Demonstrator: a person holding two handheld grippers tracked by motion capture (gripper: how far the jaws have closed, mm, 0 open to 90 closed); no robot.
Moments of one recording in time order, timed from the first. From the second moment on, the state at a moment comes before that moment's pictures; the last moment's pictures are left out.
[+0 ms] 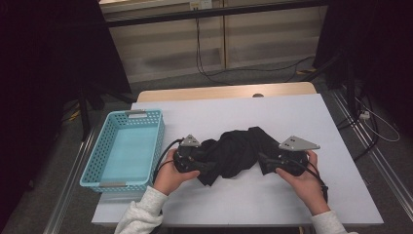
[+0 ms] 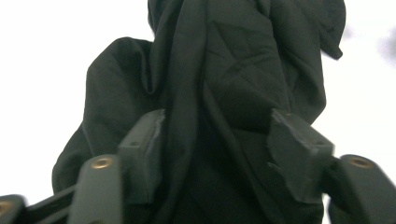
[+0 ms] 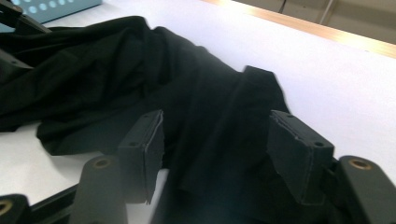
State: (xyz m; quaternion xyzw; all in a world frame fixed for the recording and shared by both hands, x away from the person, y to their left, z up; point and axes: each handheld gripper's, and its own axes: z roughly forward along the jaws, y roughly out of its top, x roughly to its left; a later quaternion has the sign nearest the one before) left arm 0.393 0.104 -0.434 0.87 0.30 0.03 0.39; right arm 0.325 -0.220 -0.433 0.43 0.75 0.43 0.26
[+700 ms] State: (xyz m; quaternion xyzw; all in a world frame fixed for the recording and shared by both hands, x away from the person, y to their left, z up) left arm 0.401 0.135 -0.414 0.81 0.37 0.08 0.44; right arm 0.329 -0.150 -0.448 0.34 0.80 0.45 0.19
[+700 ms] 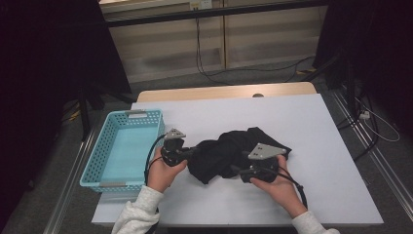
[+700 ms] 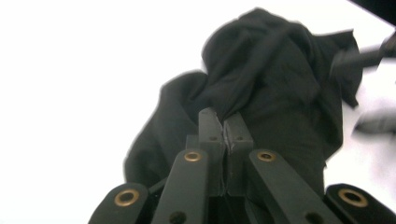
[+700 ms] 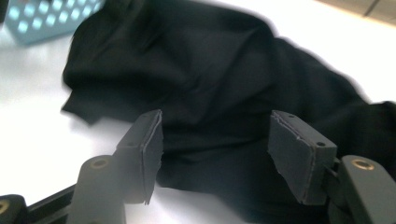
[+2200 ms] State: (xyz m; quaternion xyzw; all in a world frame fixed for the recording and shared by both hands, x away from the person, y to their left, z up) left arm 0.405 0.146 -0.410 0.80 0.39 0.10 0.45; right arm 0.337 -0.113 -0.456 0.31 0.84 0.43 0.16
